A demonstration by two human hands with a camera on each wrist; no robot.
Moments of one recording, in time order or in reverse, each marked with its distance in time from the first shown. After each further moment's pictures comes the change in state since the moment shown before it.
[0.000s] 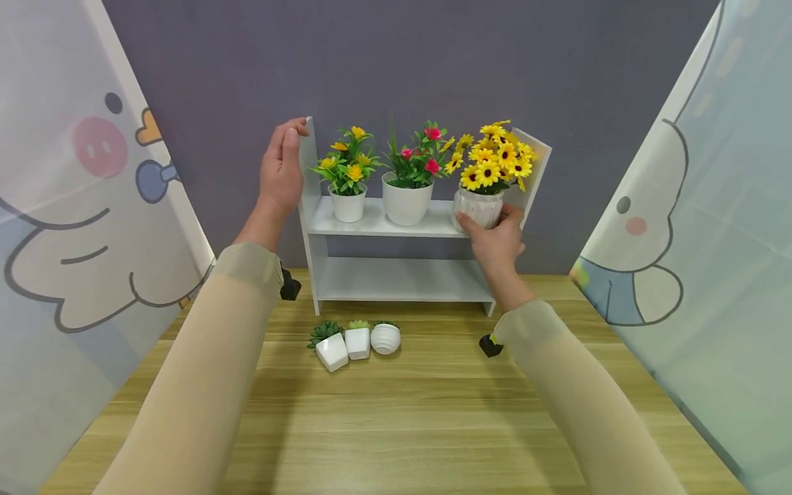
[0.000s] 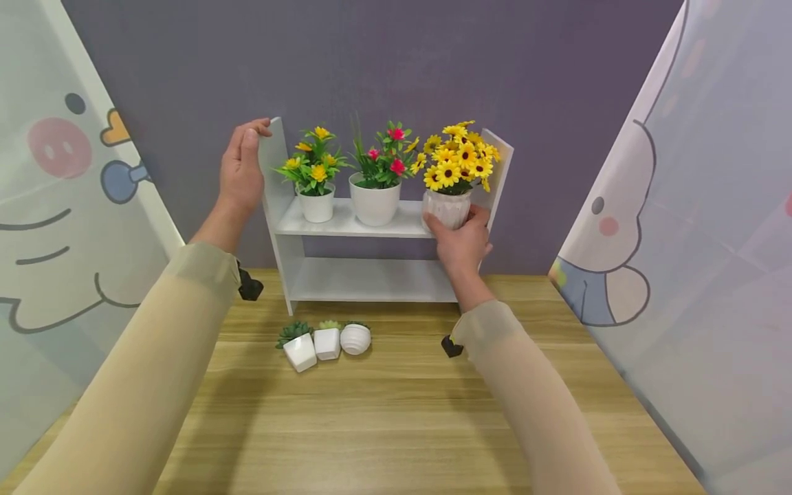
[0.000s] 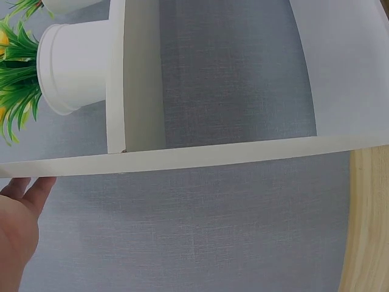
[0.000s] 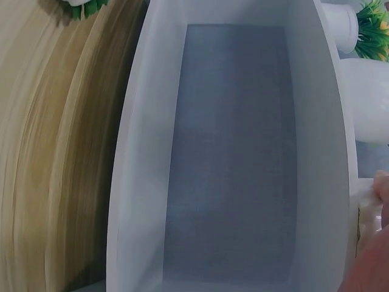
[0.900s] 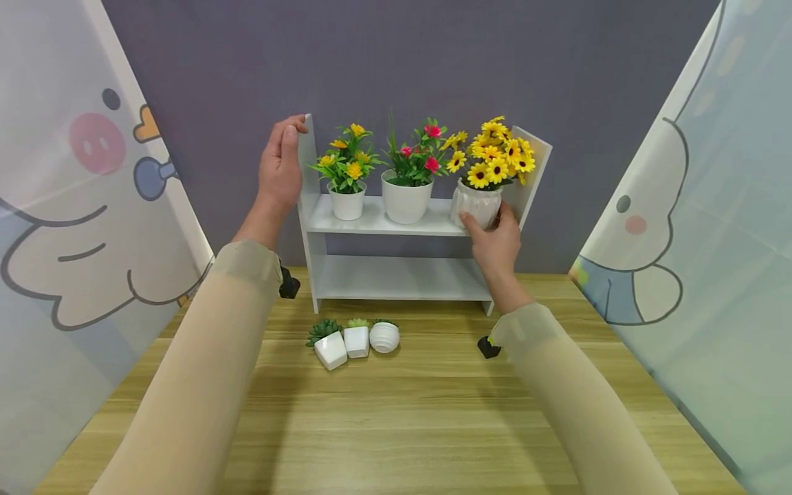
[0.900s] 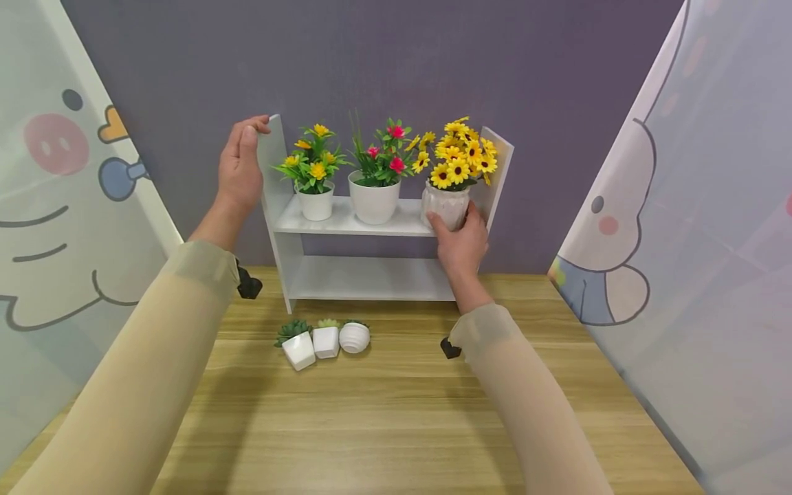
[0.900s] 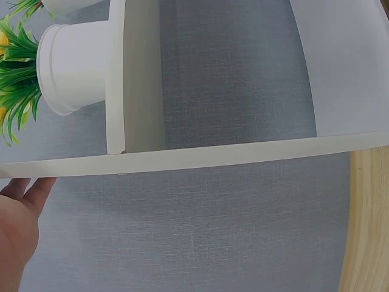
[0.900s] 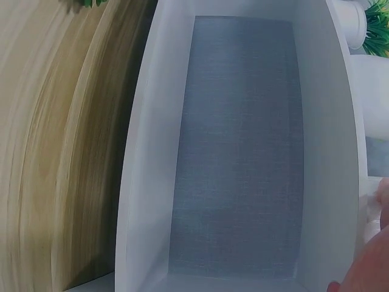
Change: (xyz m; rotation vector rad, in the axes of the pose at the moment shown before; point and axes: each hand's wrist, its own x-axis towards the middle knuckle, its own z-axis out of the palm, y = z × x) left_hand 0.002 -0.002 0.002 -0.008 0.011 0.012; right_hand 0.003 0.010 0.002 -0.019 -0.008 -0.104
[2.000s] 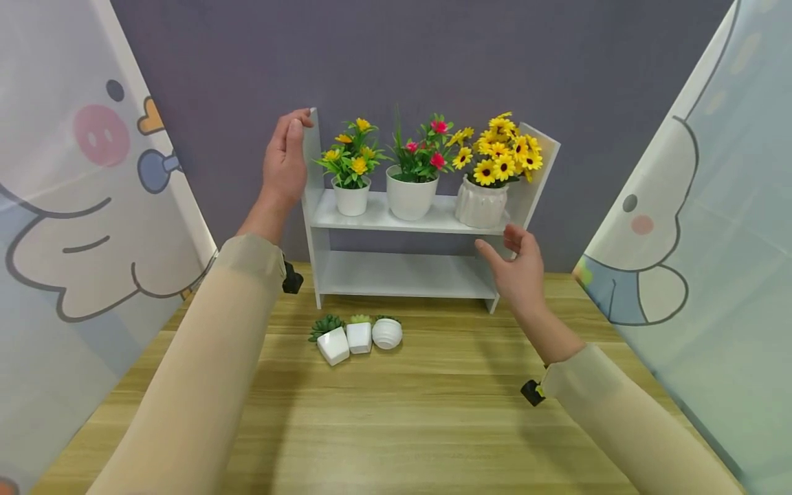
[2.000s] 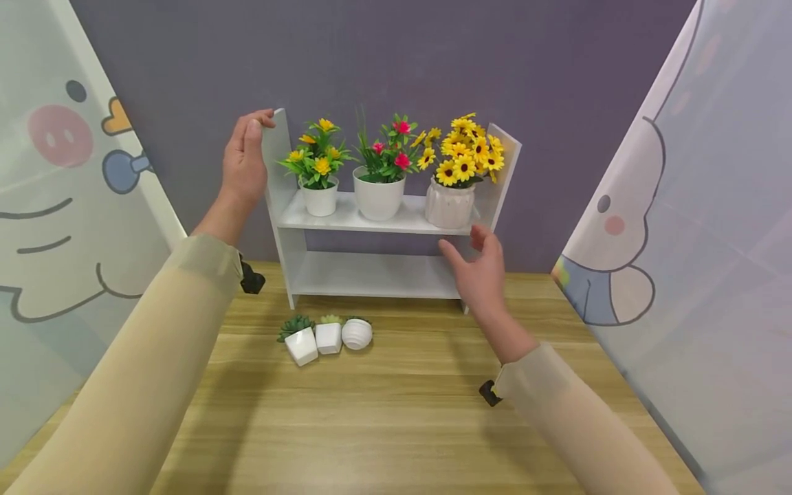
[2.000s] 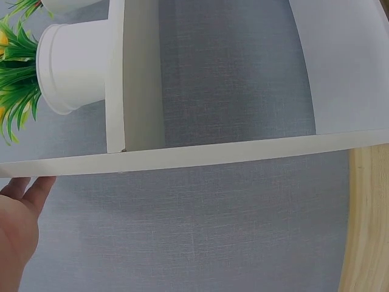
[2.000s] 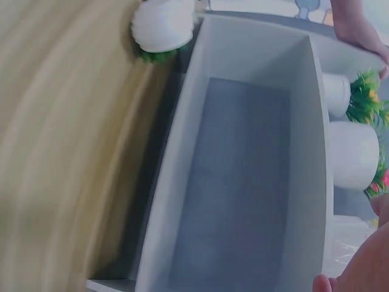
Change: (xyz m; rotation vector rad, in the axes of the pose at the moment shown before) left_hand 0.001 0.002 -0.001 0.001 -0.012 -0.016; right_hand -0.058 0.005 -0.049 0.090 -0.175 0.023
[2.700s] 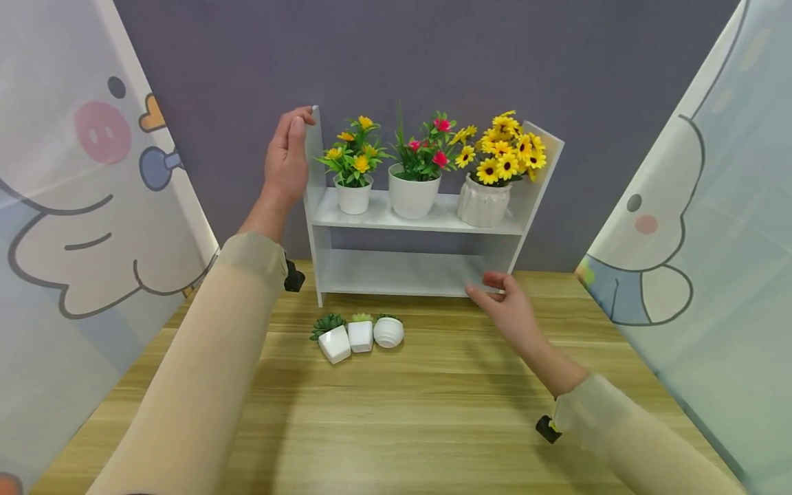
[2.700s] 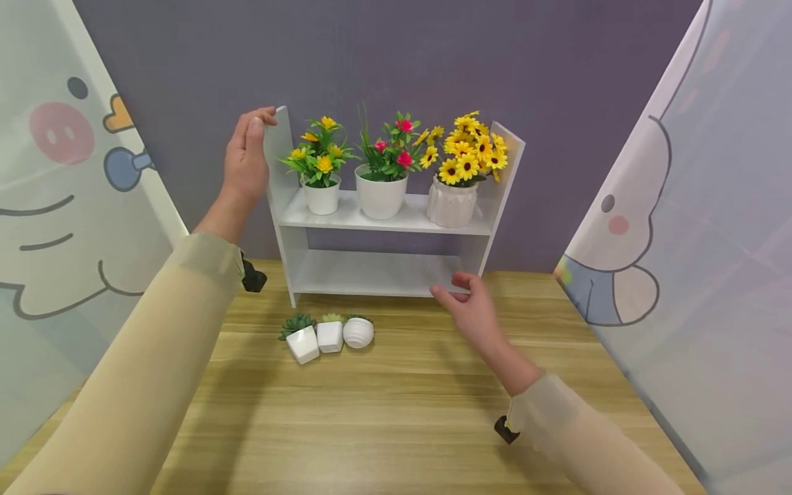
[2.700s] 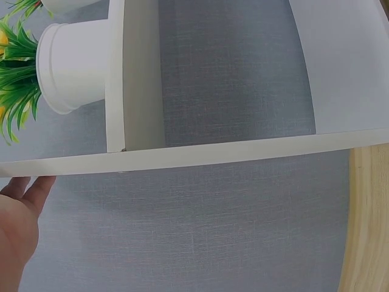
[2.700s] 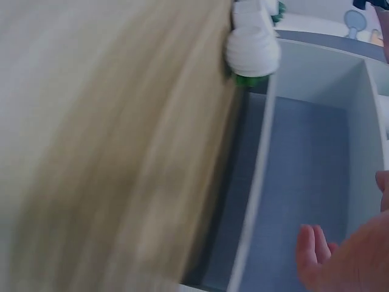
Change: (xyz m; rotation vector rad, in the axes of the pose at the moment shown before) left_hand -0.001 0.001 -0.001 0.019 -0.010 -0.004; right_hand -0.033 0.055 0.003 0.021 -0.323 0.125
